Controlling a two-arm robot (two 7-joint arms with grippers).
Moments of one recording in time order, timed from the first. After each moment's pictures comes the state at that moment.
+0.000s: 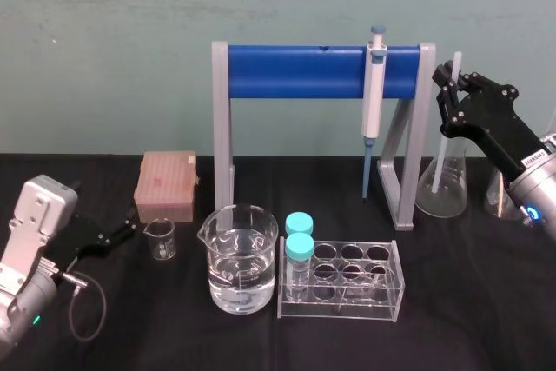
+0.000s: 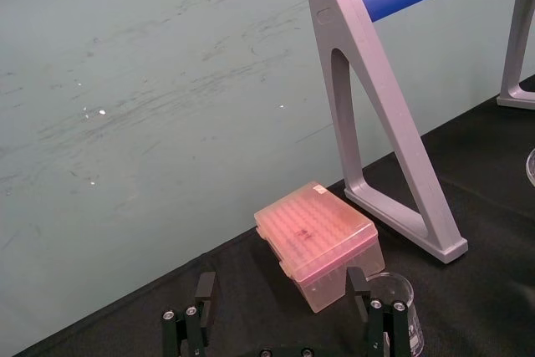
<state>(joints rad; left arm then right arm) -0.20 0.60 0.45 -1.41 -0.25 -0.12 0.03 0.30 0.39 -0.16 -1.46 0.39 -0.23 0.39</state>
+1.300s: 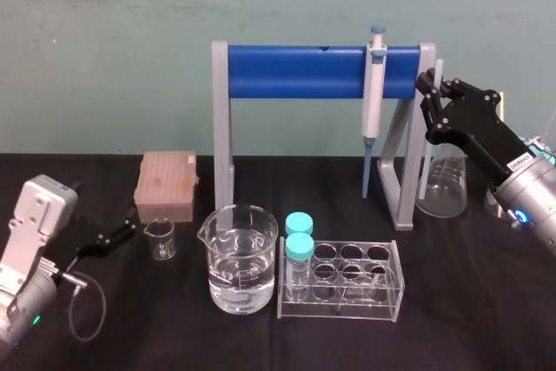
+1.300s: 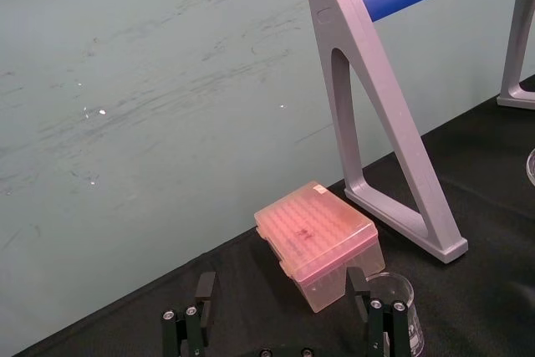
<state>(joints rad) -0.20 0.60 0.45 -1.41 -0.25 -0.12 0.03 0.31 0.37 -0.17 -1.45 0.39 -0.21 0.44</state>
